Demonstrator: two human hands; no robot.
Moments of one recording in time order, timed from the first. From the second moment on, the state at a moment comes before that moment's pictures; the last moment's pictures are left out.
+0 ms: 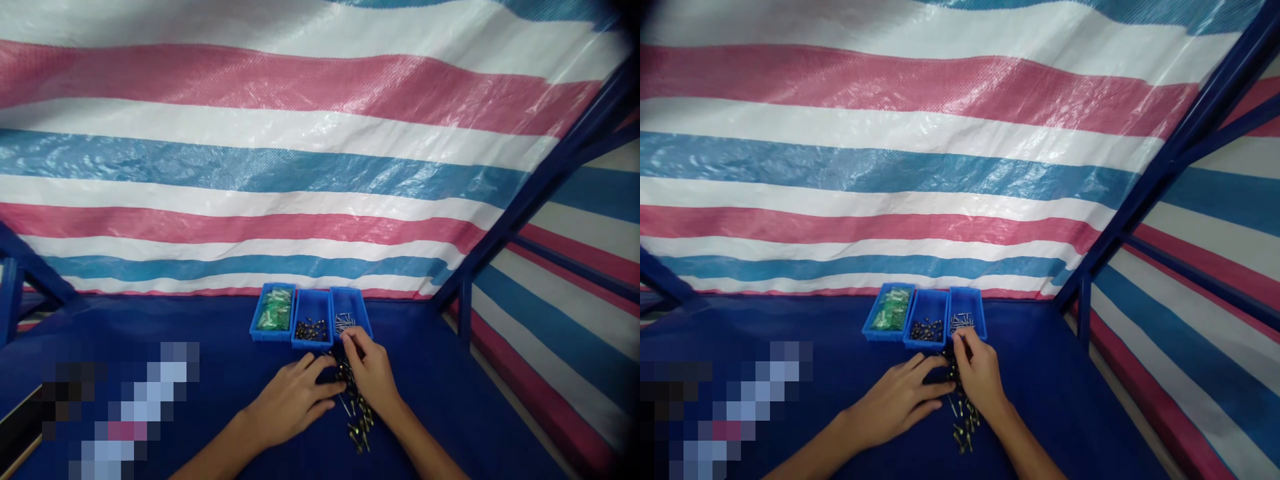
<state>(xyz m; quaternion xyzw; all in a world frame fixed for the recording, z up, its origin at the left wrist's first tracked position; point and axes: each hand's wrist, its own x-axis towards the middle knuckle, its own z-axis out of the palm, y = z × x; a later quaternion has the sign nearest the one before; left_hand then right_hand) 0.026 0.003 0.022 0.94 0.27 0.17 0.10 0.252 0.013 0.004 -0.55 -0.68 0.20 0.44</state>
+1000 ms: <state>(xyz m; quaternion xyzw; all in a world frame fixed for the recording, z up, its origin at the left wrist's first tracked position) 0.025 0.015 0.000 0.90 0.34 0.23 0.14 0.252 0.014 0.003 -0.55 -0.69 0.19 0.44</state>
